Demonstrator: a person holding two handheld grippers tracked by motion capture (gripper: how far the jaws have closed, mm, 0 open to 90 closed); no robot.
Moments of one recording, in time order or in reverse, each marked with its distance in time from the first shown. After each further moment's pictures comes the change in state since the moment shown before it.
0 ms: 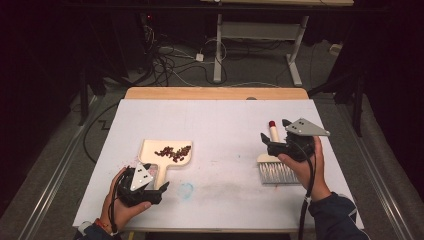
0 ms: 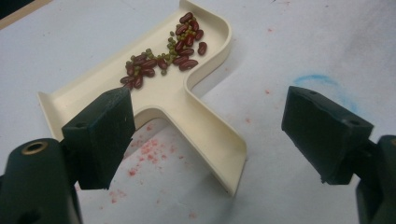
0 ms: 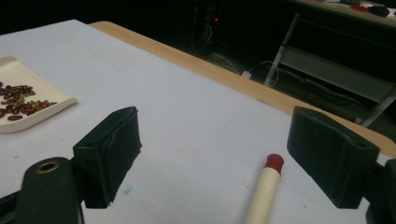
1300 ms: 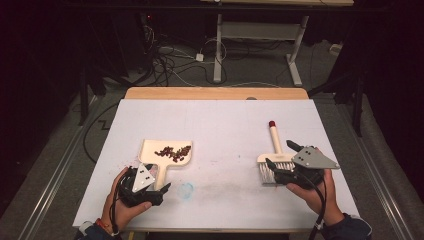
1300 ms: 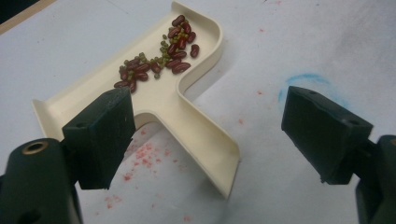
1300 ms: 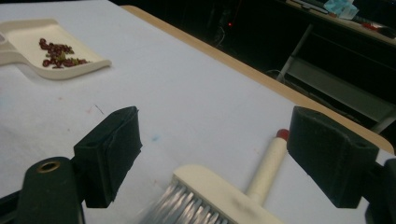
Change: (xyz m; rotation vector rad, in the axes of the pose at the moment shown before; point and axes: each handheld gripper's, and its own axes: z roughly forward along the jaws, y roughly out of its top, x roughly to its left) left arm -0.003 0.002 0.001 0.001 0.000 0.047; right arm 0.021 -0.042 -0.046 -0.023 0.037 -0.120
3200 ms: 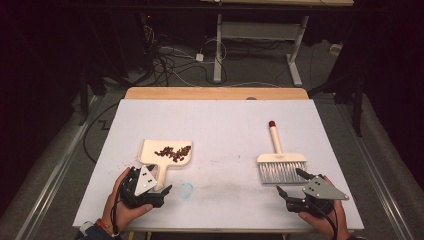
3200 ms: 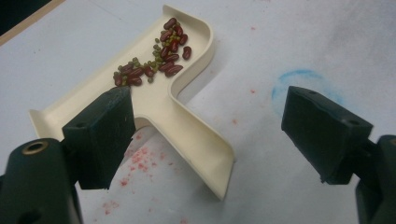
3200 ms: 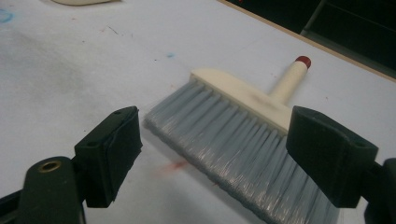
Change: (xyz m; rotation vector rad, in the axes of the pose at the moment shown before) left arm -0.006 -0.001 0.001 0.002 -0.008 0.038; right arm 0.009 -0.080 -0.026 0.058 0.034 0.009
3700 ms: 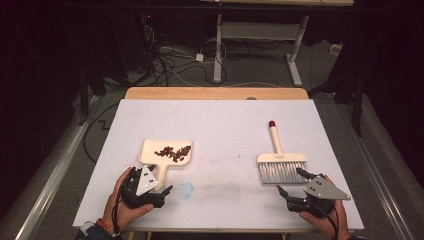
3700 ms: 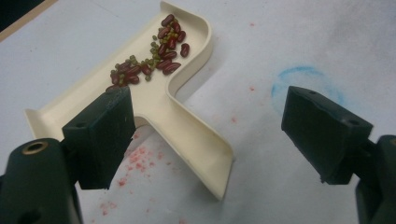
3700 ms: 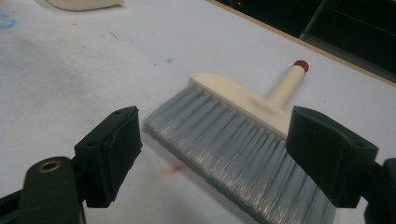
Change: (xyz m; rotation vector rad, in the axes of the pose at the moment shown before) left arm 0.000 0.001 0.001 0.003 0.006 0.005; right arm -0.002 0.002 -0.002 -0.014 0.001 0.002
